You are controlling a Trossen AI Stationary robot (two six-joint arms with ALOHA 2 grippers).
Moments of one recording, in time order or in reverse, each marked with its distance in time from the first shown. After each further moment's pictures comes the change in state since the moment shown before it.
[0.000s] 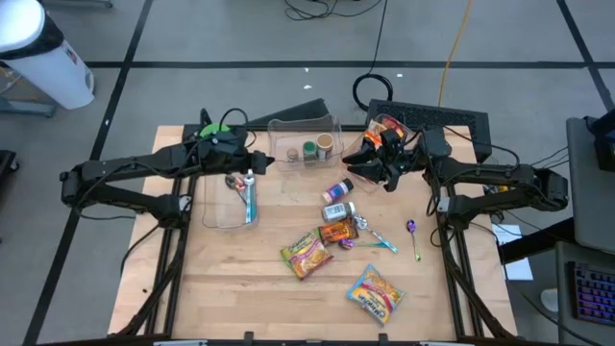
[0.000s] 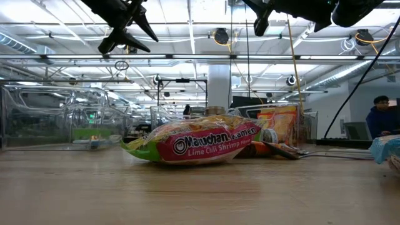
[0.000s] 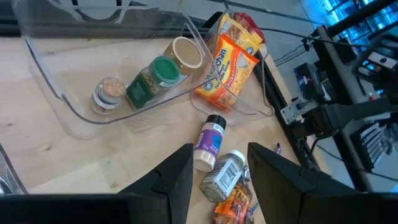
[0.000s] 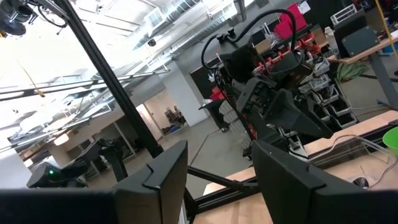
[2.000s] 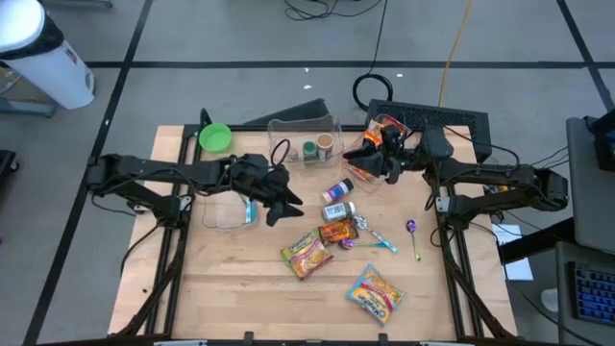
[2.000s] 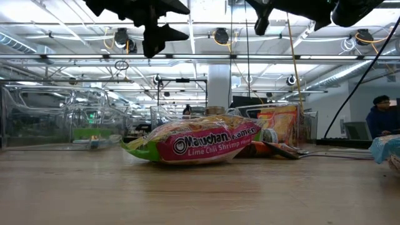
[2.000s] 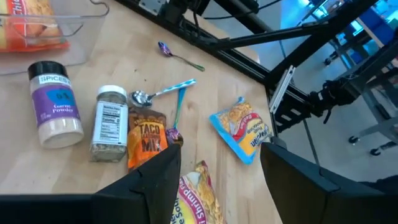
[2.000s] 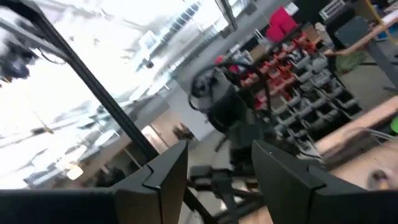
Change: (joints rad) left arm -0.167 0.270 -0.001 0.348 0.484 0.466; right arm 0.000 0.000 0.000 0.044 0.054 0.177
